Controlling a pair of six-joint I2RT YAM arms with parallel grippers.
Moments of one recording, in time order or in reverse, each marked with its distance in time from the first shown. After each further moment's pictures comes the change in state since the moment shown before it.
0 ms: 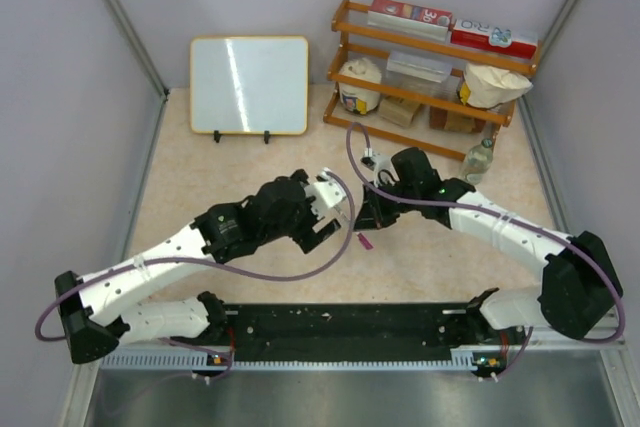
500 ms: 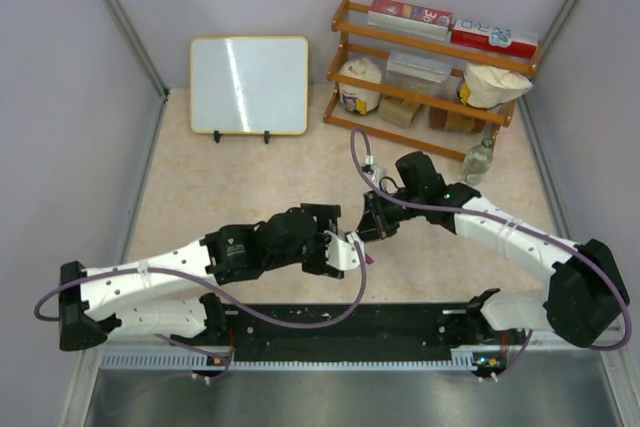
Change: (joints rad) left arm -0.251 -0.031 -0.108 0.146 0.012 0.502; right arm -0.013 -0.053 -0.040 -0.020 -0.259 0.043
